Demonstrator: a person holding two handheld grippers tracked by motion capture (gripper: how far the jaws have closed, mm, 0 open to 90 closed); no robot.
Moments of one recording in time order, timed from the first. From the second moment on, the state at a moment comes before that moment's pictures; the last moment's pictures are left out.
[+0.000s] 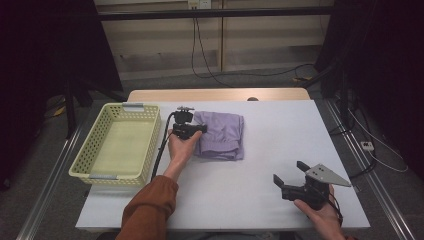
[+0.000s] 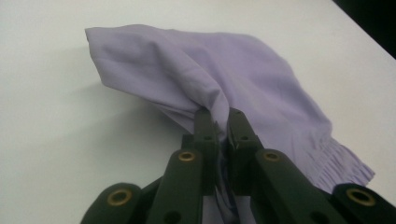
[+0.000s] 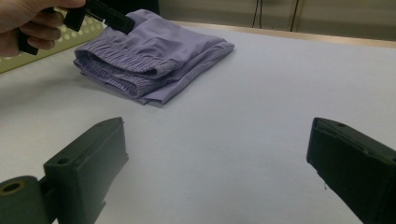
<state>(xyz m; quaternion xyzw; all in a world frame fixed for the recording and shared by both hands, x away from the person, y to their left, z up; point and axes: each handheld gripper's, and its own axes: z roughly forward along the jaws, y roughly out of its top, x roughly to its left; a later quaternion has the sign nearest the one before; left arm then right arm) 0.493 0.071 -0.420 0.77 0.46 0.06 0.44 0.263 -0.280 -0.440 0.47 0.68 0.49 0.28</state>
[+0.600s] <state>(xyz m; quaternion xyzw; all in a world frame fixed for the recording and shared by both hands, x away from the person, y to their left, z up) 0.476 0.067 -0.374 0.77 0.39 0.09 0.49 0.263 -0.280 -0.439 0.47 0.68 0.49 0.28</state>
